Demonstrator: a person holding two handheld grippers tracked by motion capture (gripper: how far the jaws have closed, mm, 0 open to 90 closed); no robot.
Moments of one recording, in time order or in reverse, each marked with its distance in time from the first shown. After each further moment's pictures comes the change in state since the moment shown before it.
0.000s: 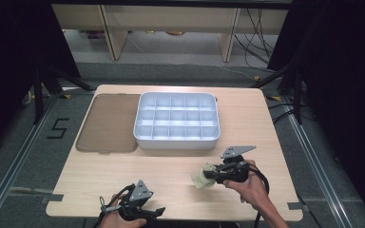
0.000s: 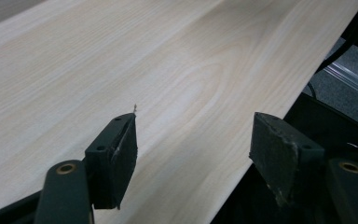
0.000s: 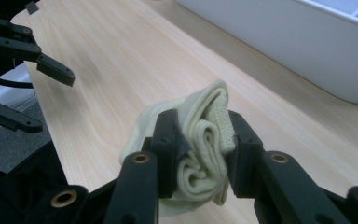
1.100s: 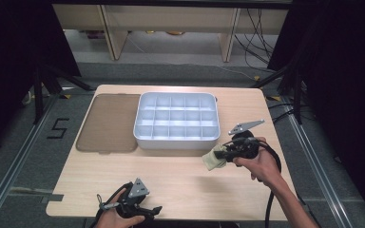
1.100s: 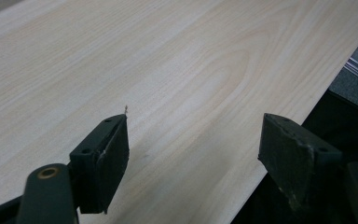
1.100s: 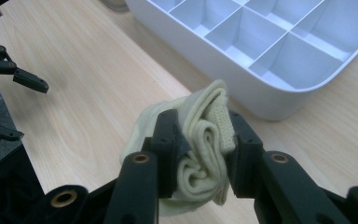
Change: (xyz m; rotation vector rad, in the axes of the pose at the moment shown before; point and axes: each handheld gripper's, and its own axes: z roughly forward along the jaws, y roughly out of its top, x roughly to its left) left arm 0.010 -0.002 0.002 0.042 0.041 -0.007; right arm -0.025 0.054 -0.035 0.053 -0.100 -0.027
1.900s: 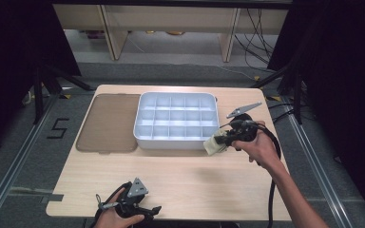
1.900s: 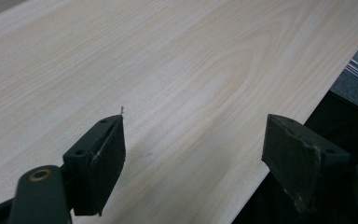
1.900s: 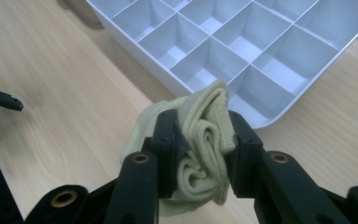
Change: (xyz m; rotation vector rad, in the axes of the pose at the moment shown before) left arm 0.002 0.000 -0.002 -0.001 0.000 -0.003; right arm -0.015 0.040 -0.006 0.027 -0.060 -0.001
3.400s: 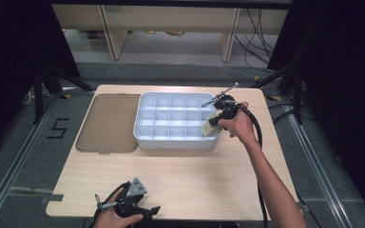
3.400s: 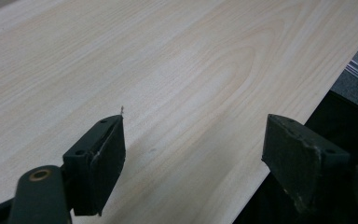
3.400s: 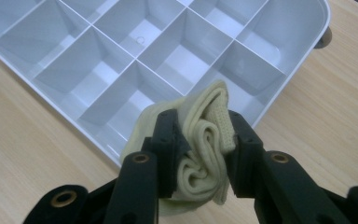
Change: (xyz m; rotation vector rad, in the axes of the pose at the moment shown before) left arm 0.004 -0.002 -0.001 0.005 -0.014 0.014; right arm -0.036 0.056 0.056 0.120 -0.176 0.029
